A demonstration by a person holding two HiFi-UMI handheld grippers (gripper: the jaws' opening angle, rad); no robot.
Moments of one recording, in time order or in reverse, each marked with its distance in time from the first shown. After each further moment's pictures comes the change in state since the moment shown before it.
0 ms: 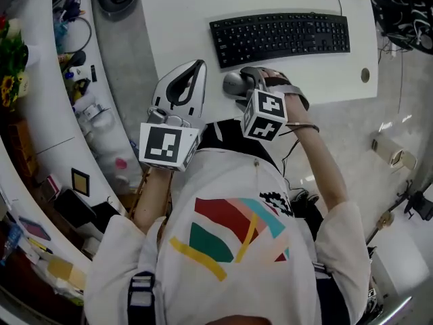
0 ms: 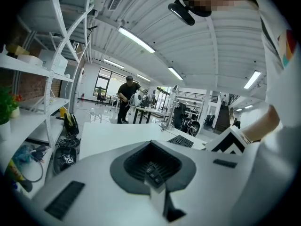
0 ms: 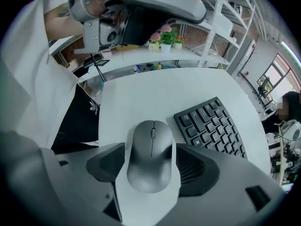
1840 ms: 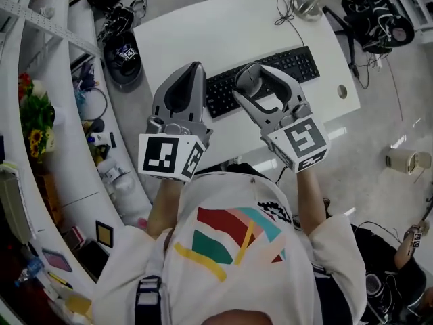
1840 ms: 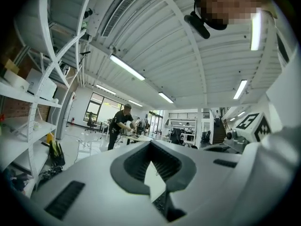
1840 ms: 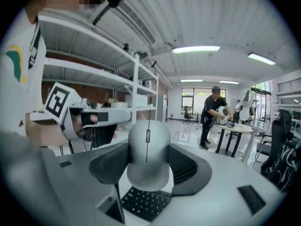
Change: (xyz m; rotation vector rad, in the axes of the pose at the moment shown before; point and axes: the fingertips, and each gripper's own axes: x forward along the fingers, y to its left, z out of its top) left arm 0.022 -0.044 0.164 0.088 -0.320 -0.086; right arm -0.260 -0.119 0.044 0.587 -0.903 -0.611
